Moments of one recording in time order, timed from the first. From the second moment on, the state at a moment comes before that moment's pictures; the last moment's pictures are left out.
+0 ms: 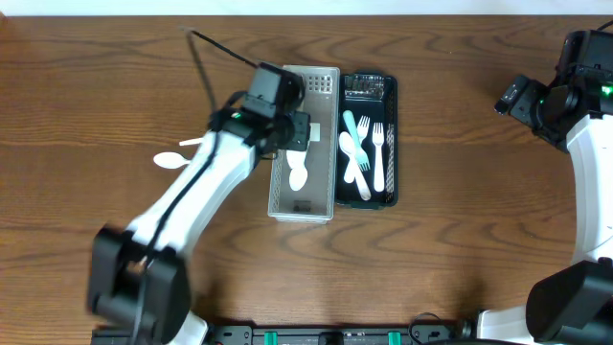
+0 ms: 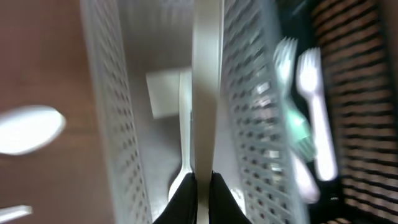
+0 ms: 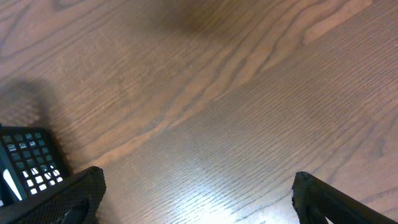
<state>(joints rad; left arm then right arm) -0.42 1.72 1.31 -0.63 0.13 -0.27 -0.21 1.63 1.52 -1.00 0.08 0.40</state>
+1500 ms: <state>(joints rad) 0.08 1.96 1.39 -0.90 -0.05 -1.12 -0.21 1.63 1.52 -1.01 0.08 0.40</state>
